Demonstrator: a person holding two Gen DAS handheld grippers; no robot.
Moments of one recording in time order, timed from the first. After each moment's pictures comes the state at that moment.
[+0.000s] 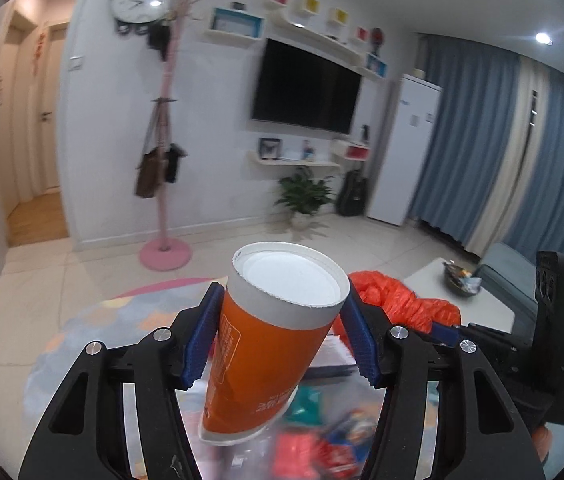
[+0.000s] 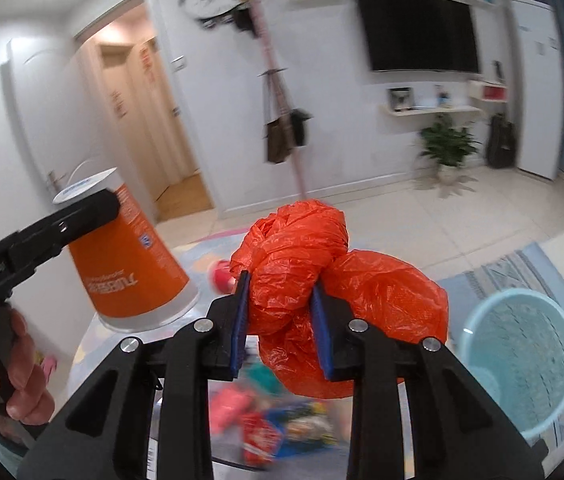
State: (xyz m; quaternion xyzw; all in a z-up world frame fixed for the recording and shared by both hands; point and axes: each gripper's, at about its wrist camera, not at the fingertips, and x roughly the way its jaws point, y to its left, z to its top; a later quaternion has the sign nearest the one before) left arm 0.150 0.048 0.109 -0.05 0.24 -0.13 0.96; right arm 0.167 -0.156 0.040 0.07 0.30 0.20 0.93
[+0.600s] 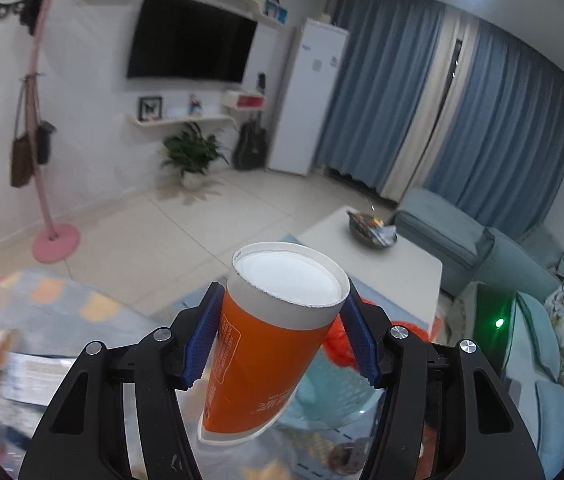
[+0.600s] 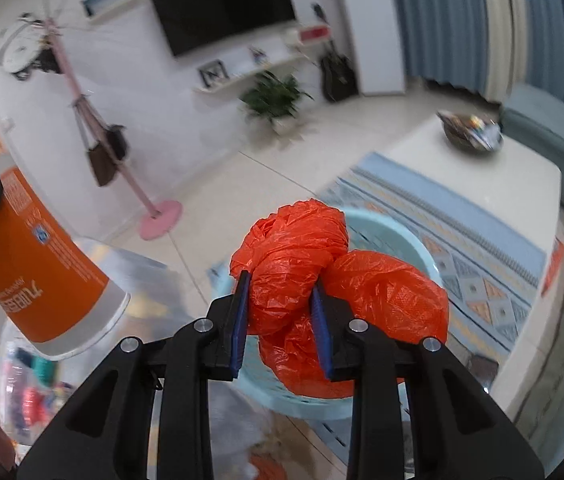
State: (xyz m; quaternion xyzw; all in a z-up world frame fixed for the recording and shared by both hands) left arm 0.222 -0.187 0.033 -0.03 0.31 -0.29 0.90; right arm 0.192 -0.400 -0.073 0.17 0.37 -0.06 0.91
